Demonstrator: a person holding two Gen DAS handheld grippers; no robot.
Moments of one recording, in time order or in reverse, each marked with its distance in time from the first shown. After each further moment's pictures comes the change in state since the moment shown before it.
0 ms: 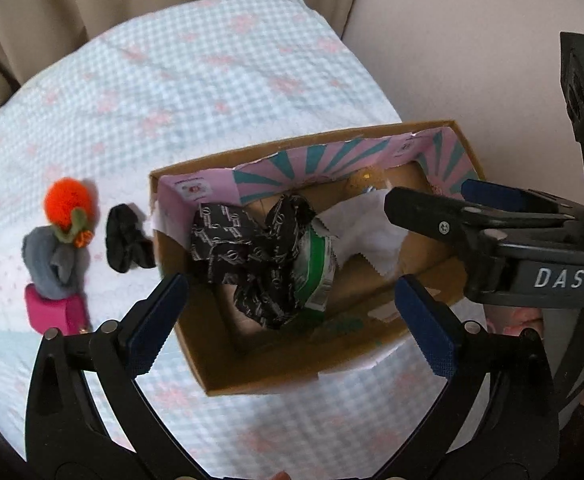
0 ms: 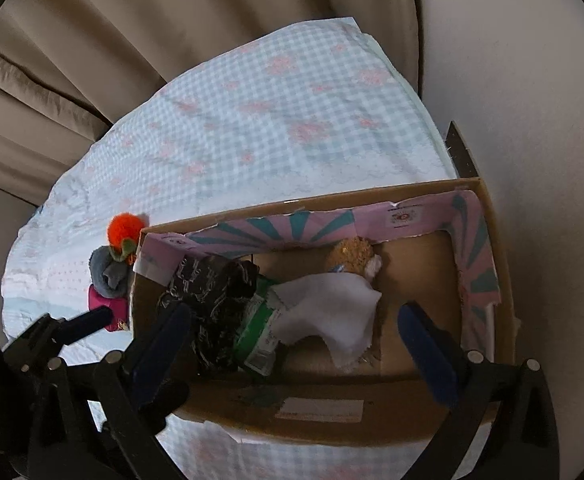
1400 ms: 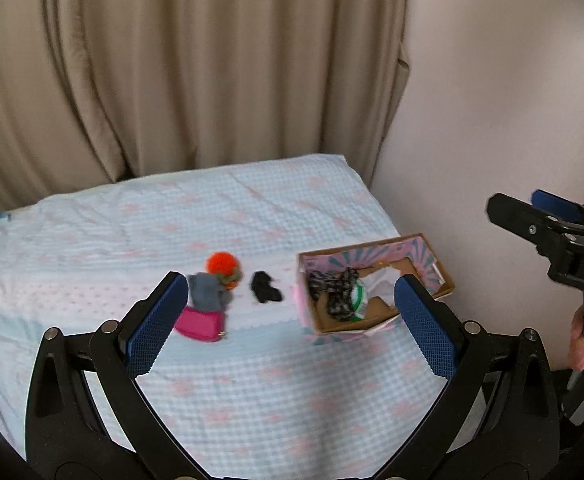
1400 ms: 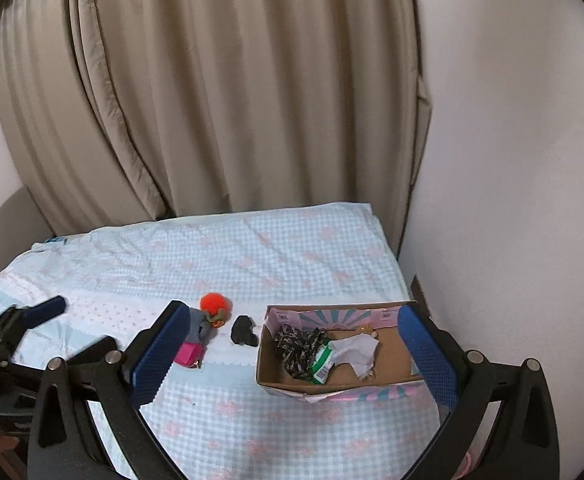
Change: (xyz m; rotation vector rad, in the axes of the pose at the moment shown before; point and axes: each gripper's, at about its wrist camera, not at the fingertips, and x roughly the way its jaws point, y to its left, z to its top) left arm -0.322 0.070 -0.137 -0.058 -0.521 0.125; right arm -0.271 0.182 -0.113 -0.195 -0.533 -0.144
